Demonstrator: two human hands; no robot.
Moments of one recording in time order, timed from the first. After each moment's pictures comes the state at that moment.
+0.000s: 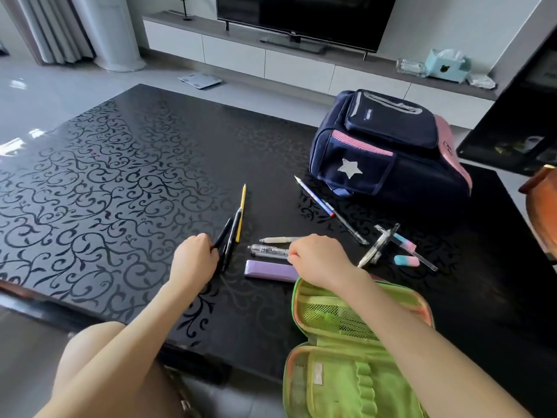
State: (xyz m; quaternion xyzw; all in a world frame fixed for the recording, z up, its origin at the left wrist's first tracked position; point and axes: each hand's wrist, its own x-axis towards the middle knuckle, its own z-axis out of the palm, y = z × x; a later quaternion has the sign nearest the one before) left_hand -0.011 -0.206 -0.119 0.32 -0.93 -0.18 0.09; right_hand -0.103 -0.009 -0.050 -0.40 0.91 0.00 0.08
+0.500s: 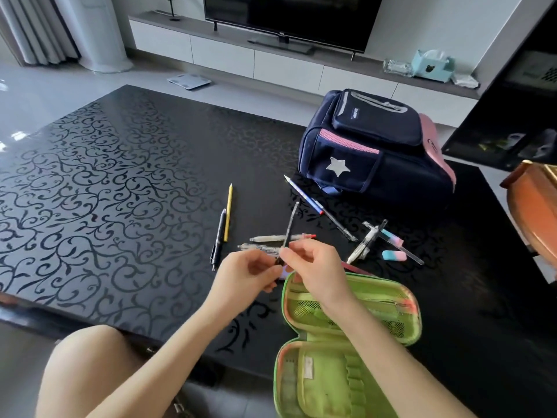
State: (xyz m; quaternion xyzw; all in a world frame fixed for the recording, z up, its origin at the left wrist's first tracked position) left_hand 0.007 -0.111 -0.068 0.16 -0.78 -0.59 0.09; right_hand -0.068 0.015 -0.055 -0.17 0.79 -0.56 0.16
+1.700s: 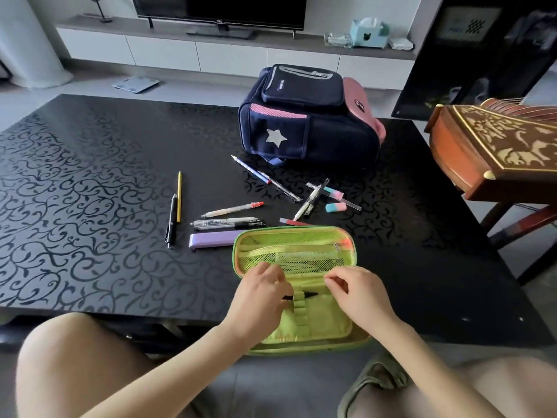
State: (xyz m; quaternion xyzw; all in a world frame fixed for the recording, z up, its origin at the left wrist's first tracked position) left_hand 0.040 0.002 -0.108 -0.12 -0.97 -0.18 0.09; right_hand -0.021 0.200 -0.101 -0.23 0.94 -0.26 -0.01
